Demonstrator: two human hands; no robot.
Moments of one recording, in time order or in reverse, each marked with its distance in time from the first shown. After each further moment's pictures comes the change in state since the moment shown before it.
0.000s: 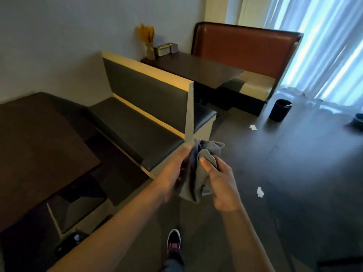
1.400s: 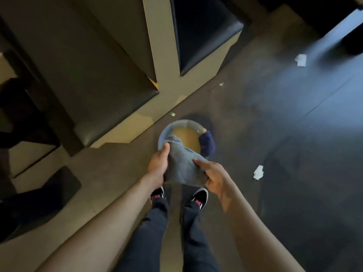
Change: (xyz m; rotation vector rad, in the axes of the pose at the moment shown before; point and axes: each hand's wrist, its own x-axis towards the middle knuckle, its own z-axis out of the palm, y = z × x) left_hand 0.613 -0.223 0.057 -0.194 0.552 -0.655; right_hand 0.584 0.222 -0.251 -0.168 0.122 0.962
